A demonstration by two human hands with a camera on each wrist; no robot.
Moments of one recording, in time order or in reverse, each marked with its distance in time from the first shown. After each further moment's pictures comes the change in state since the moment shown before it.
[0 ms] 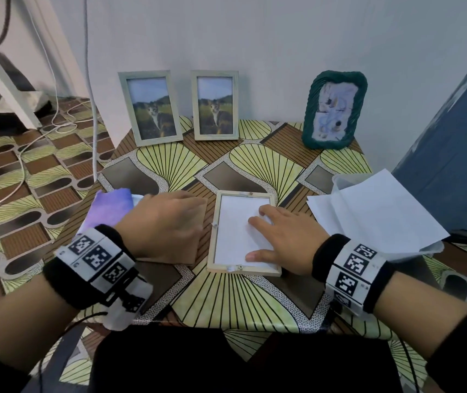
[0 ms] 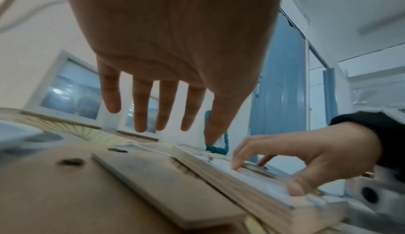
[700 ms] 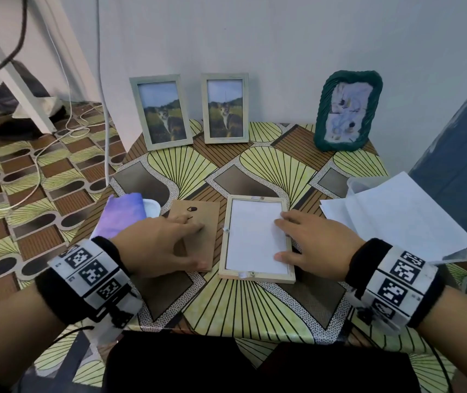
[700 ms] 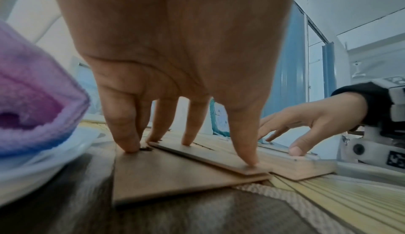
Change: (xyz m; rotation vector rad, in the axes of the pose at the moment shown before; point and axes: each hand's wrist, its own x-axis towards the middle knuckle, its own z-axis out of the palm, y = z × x) left_hand -0.018 -0.021 0.007 0.167 -0.273 -0.047; right_hand -0.010 0.016 -0.005 0.084 0.011 0.034
